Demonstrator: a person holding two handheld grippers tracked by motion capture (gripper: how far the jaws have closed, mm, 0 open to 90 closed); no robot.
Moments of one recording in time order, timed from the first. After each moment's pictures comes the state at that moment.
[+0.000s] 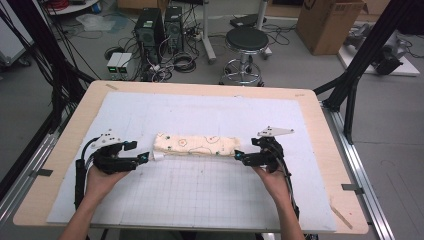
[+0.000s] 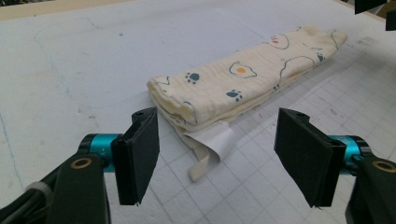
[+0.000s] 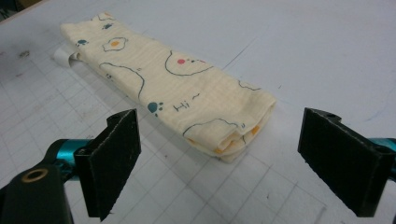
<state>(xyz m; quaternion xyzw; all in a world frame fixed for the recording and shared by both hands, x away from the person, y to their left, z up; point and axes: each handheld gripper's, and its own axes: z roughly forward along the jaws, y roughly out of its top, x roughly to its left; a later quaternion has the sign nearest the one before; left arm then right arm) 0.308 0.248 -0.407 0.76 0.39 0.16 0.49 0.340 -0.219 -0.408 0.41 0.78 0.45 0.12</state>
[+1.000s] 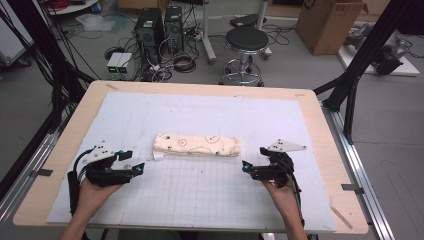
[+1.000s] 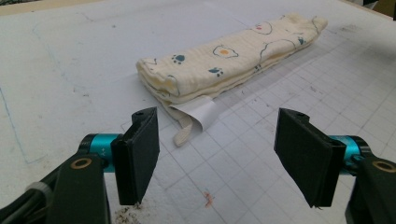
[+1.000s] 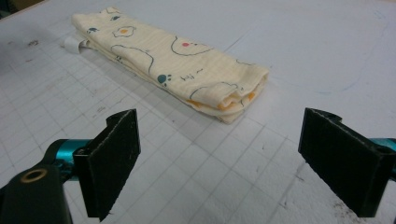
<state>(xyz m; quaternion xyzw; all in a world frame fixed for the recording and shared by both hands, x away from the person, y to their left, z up) 0.276 0.256 -0.412 0.77 0.37 0.17 0.49 0.300 -0.239 -0.412 0.41 0.77 0.46 0.15</state>
